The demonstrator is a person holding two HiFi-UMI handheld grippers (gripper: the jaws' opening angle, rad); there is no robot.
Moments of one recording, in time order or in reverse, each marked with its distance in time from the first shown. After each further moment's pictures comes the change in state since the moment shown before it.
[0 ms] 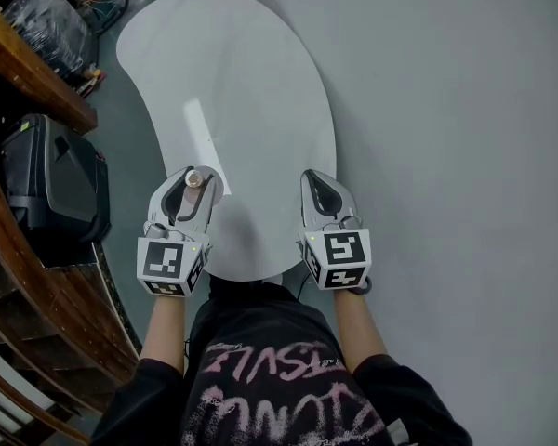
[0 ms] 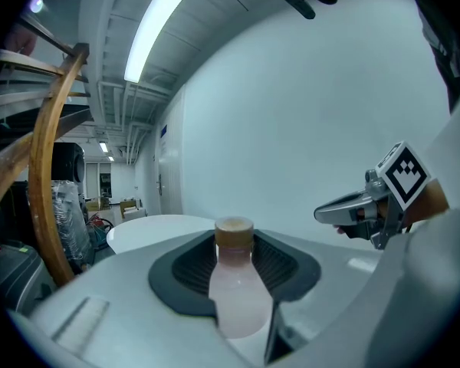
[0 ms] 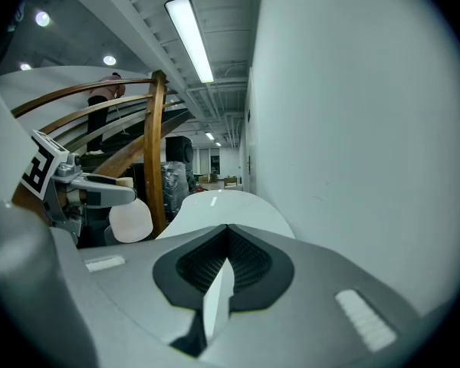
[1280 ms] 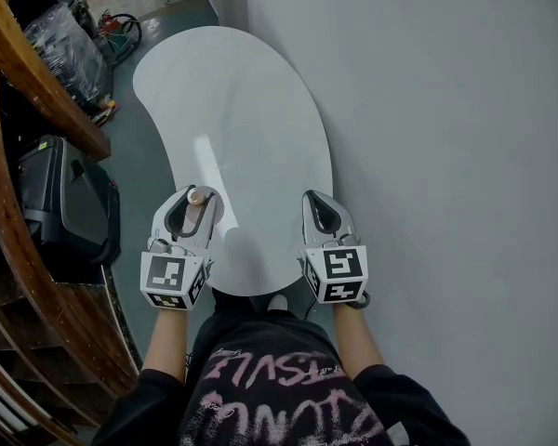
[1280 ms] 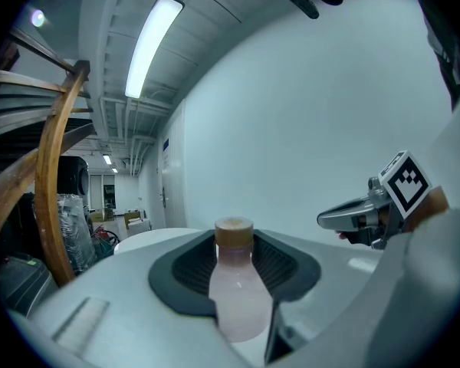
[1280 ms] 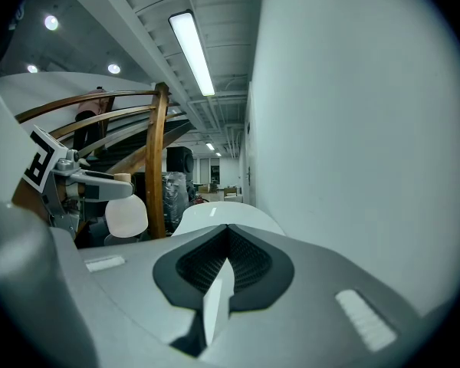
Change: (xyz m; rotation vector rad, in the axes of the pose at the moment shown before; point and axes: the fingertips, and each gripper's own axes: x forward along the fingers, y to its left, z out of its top) left arm -0.031 -0.007 0.038 0.030 -0.069 0.035; right arm -0.029 0.003 0.023 -0.003 -0.082 -0.003
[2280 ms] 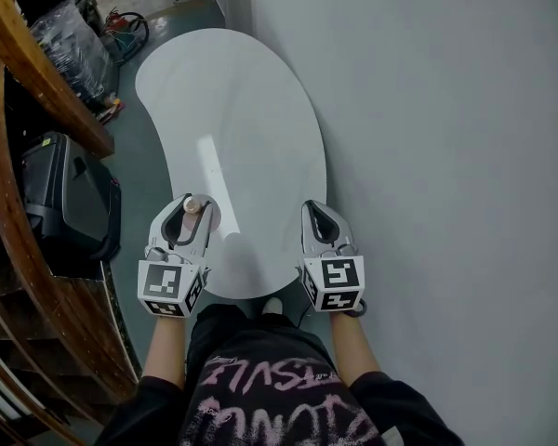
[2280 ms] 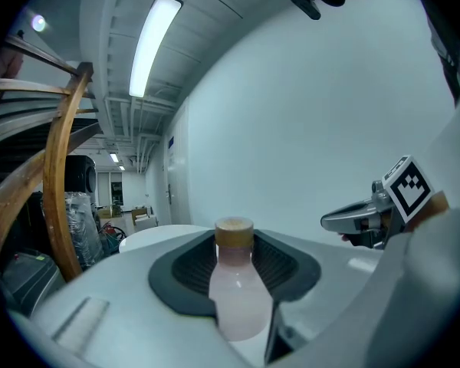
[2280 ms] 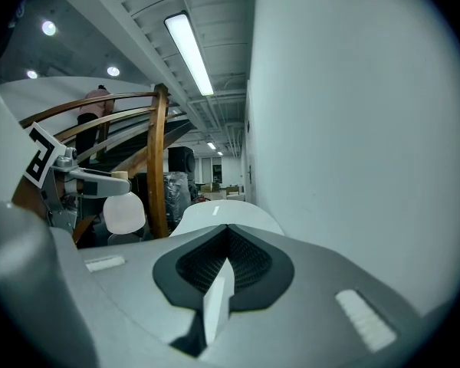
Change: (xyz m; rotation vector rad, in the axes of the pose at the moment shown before) left arm -0.001 -0.017 0.003 -0.012 0.026 0.048; right arm -0.010 -0.020 -0.008 0.015 0.011 0.023
